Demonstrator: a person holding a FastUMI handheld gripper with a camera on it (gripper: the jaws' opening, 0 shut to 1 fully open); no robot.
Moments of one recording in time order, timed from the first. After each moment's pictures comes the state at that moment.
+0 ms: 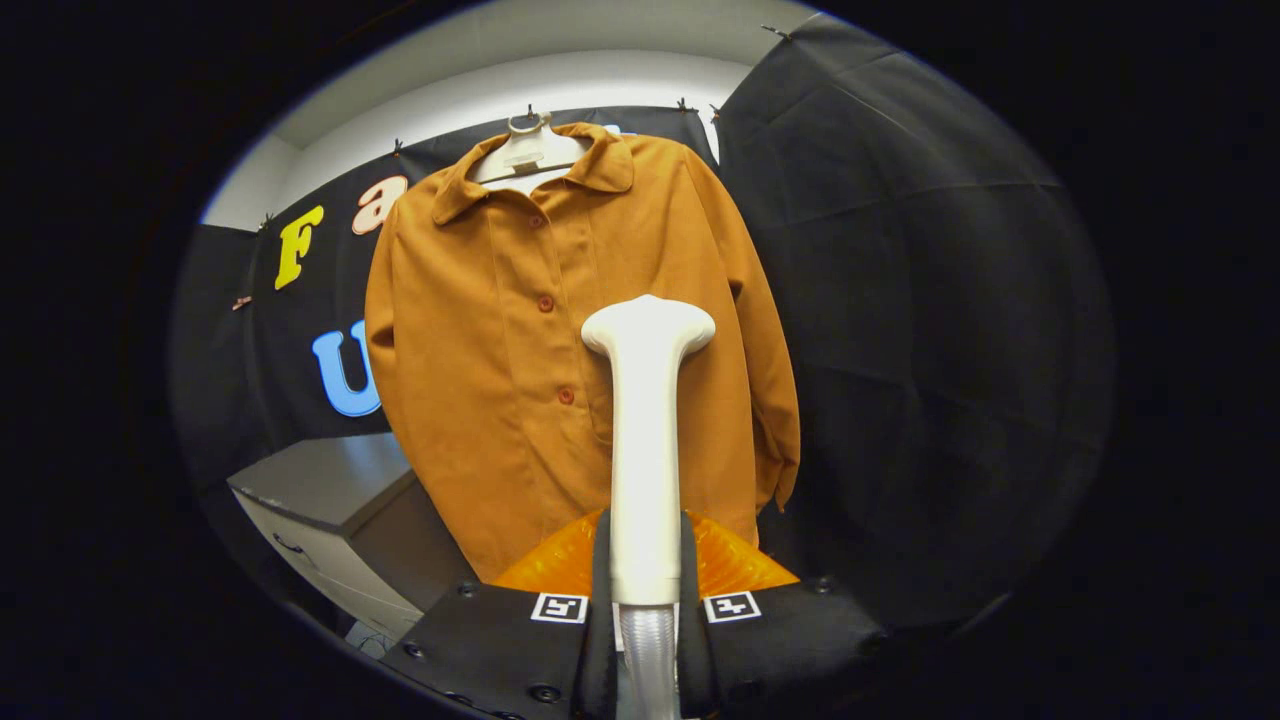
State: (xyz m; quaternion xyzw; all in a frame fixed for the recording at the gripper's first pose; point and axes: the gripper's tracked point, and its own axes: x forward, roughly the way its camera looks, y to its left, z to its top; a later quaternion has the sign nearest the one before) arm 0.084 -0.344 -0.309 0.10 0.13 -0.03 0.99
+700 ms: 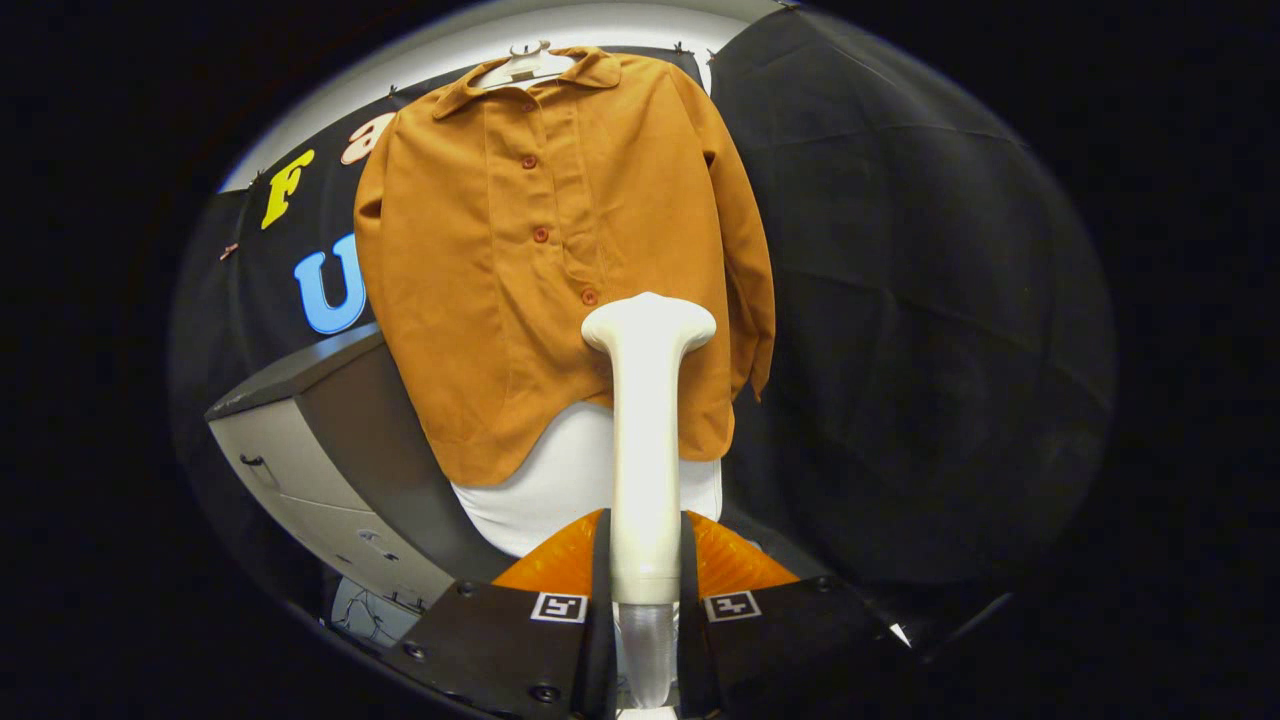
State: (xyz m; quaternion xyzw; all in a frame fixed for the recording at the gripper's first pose) arm 0.019 -0.340 -0.413 0.08 0.25 -0.05 0.96
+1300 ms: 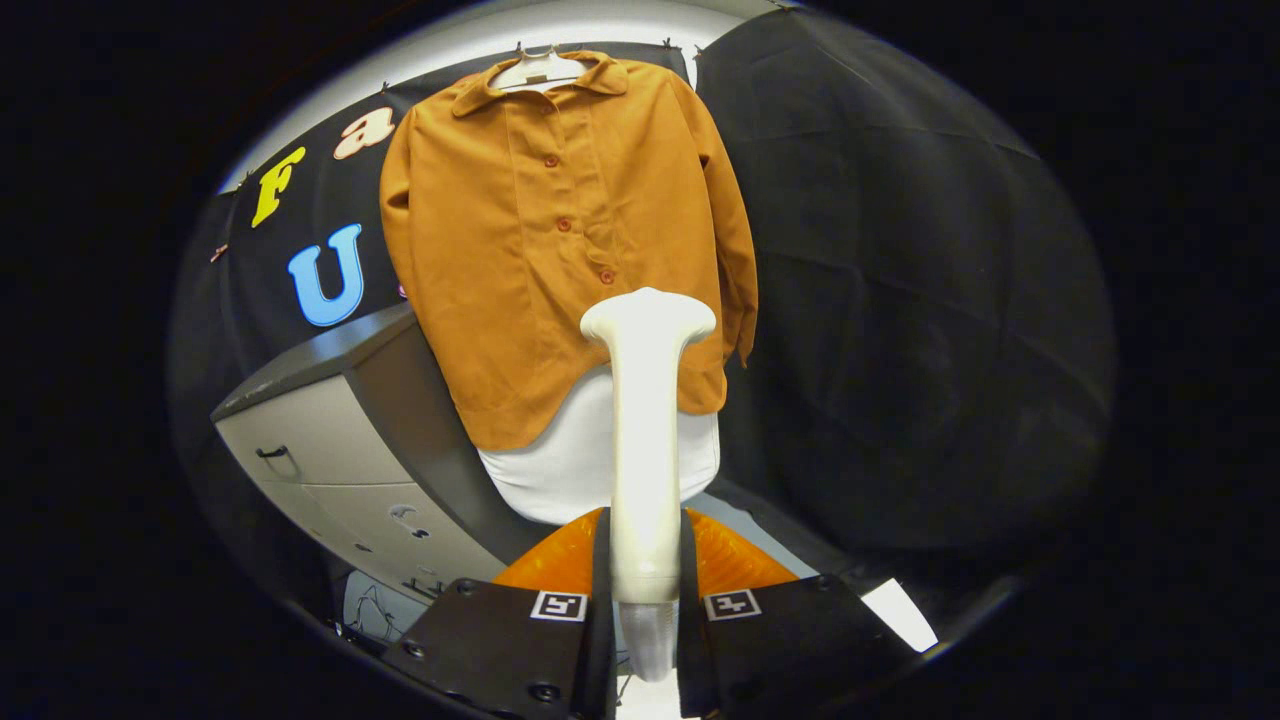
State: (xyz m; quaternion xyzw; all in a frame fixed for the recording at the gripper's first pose) arm -0.037 -0.304 -0.363 0.09 0.25 -0.08 0.96
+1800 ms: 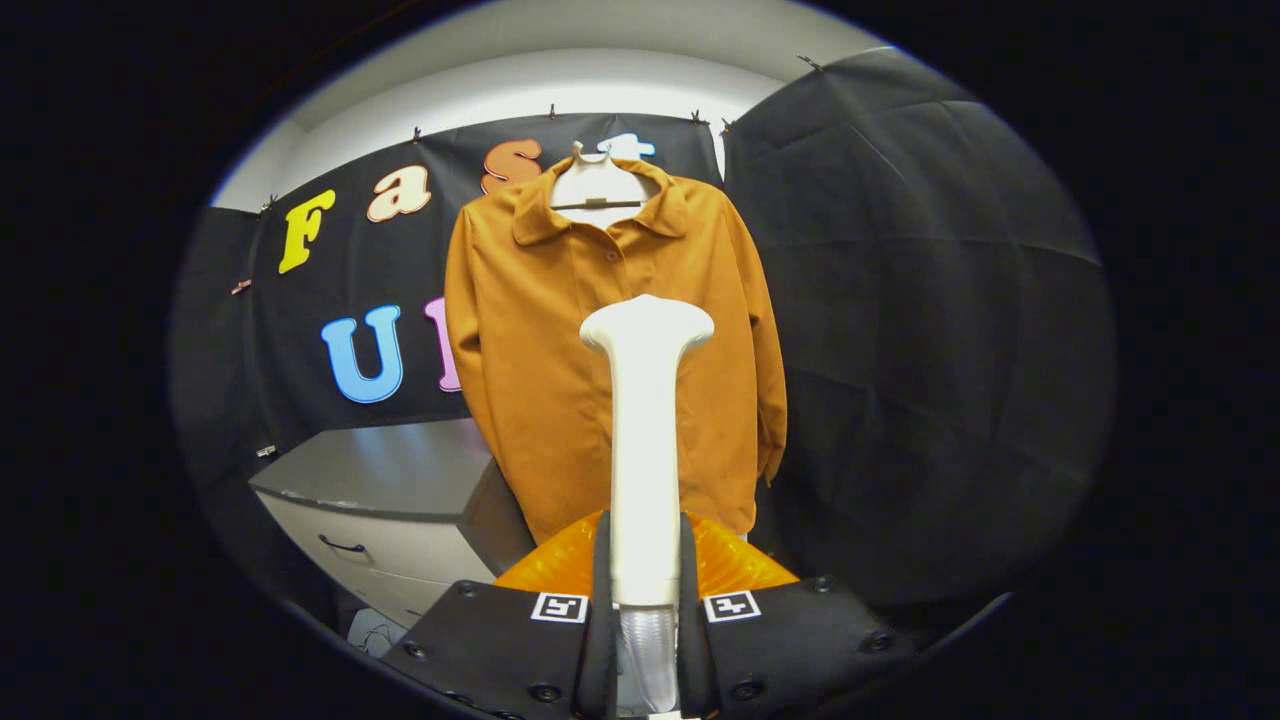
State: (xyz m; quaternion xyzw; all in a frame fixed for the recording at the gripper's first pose) arm -0.001 -0.261 -0.199 0.06 0.13 -0.07 0.99
